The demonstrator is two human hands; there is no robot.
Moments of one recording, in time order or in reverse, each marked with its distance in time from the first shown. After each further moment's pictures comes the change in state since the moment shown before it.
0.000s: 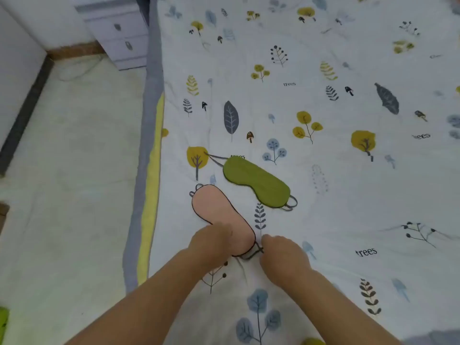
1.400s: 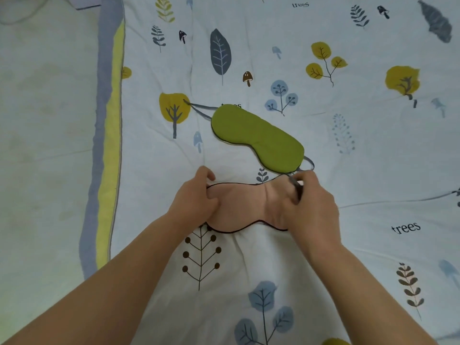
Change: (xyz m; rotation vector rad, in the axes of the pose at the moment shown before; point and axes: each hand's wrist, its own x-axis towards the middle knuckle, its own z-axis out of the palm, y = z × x) left_hand 0.094 -0.051 0.046 -0.567 0.286 -0.001; right_hand 0.069 0.032 0.029 0.566 0.622 0.207
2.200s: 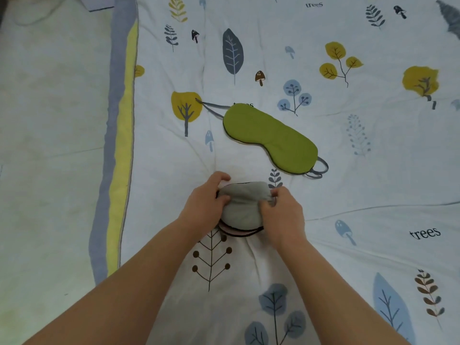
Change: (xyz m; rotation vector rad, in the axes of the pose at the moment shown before) left_hand -0.011 -0.002 0.004 -0.123 -0.005 -0.035; right_hand -0.004 -0.013 0.059 0.180 -0.247 0.210
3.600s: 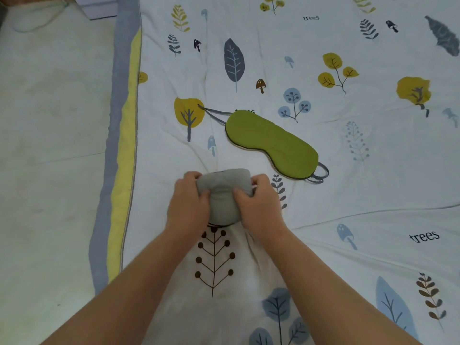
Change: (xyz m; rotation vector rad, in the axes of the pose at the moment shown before) left_hand -0.008 -0.007 -0.017 0.047 0.344 -0.035; right_hand -0.002 -0.033 0.023 0.180 -0.064 -0.243
